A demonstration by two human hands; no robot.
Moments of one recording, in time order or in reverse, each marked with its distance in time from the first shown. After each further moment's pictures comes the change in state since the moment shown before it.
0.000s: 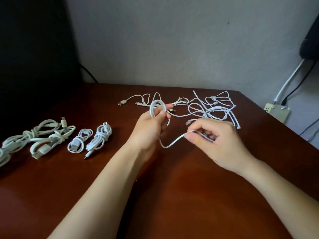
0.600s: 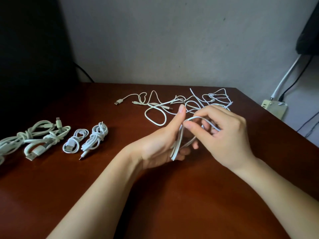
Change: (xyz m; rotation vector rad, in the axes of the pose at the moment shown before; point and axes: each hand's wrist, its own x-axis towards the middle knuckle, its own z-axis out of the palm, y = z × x) left_hand -0.020 0.007 0.021 0.099 -0.646 -0.288; right_hand 0.000 -0.009 -0.002 -0.239 0.319 -0.085
